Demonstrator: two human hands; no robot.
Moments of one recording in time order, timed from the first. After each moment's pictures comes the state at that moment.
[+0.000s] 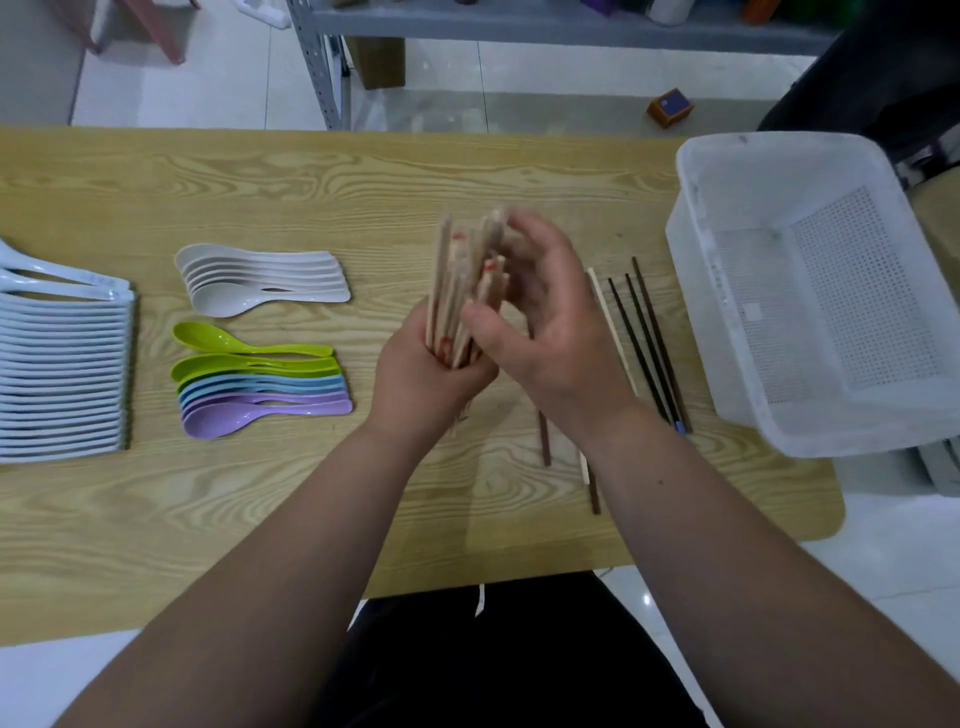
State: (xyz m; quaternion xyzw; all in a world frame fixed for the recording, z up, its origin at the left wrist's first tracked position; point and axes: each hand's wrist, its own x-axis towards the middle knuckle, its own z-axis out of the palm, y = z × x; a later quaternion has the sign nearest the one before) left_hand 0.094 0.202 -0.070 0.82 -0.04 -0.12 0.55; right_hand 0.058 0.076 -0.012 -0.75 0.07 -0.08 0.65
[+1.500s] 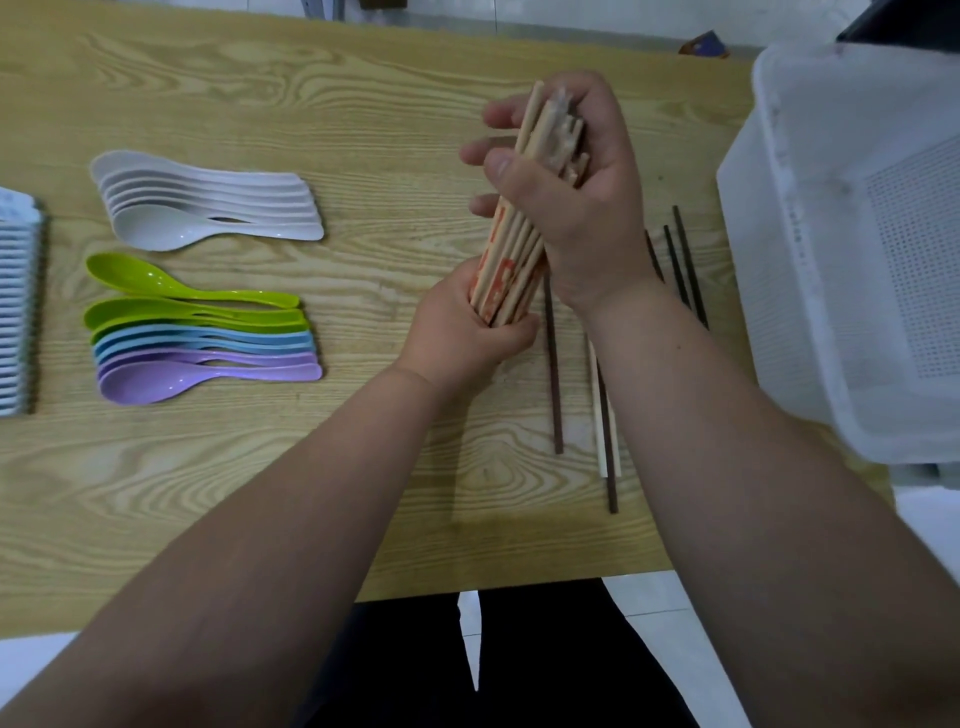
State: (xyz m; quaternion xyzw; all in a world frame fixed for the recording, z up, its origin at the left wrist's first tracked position) left_hand 0.114 0.167 -0.149 0.79 -0.09 -0.18 0.58; right_hand 0.132 0.045 -0.070 -0.69 -0.01 -0.13 0.71
